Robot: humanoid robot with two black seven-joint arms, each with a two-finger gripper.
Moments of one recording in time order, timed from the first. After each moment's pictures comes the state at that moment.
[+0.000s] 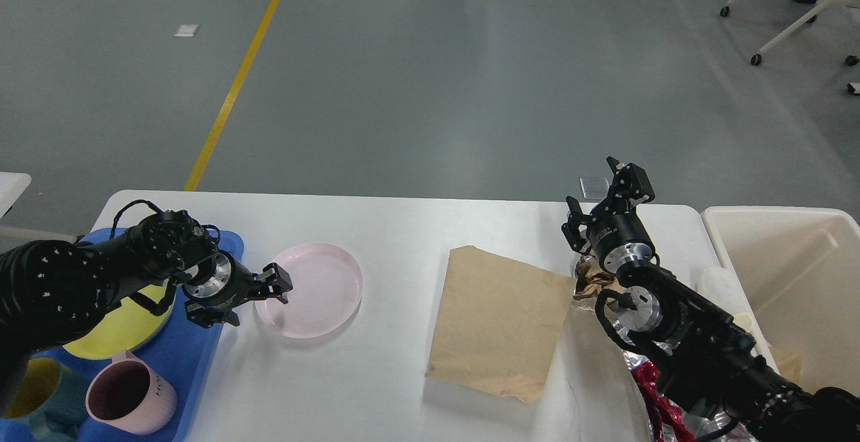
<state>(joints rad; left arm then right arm) -1.16 0.17 1.03 -0.46 -0.16 -0.62 0.13 0.58 -0.11 0.77 0.63 -0.16 0.04 0.44</state>
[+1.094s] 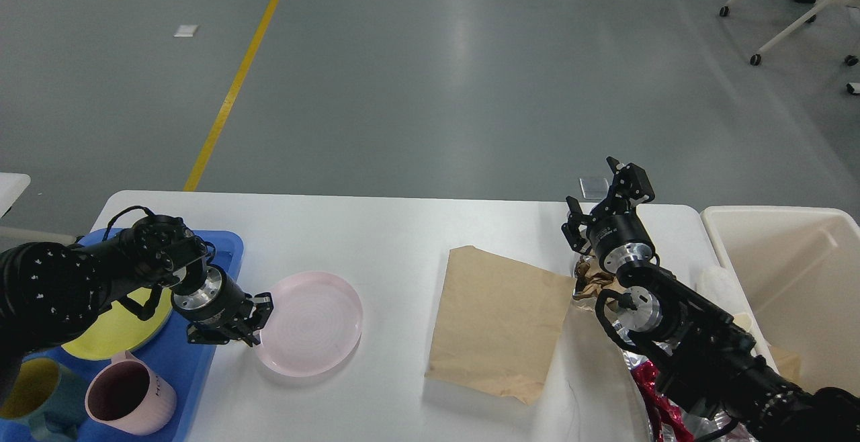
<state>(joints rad) -1.15 0.19 1.05 -0.46 -0.16 -0.77 0.17 0.58 -0.11 0.77 0.63 -0.16 0.04 0.44</state>
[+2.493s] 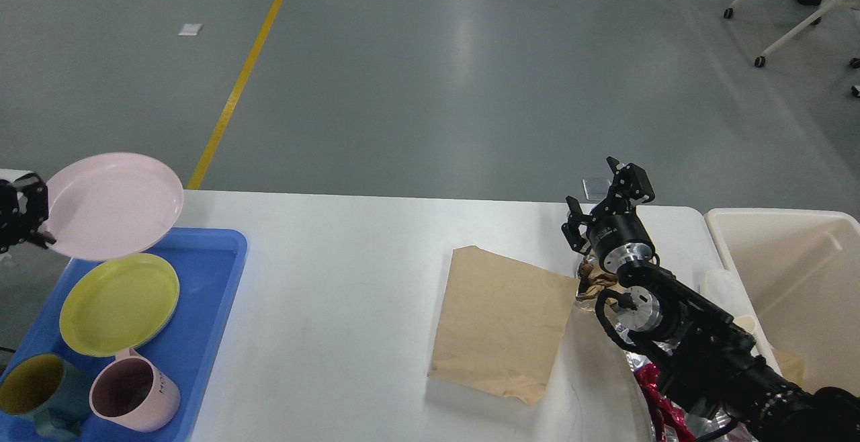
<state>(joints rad) -1.35 0.80 0.80 -0.44 -0.16 -0.96 0.38 0.58 -0.11 0.77 0.63 -0.16 0.04 0.44</state>
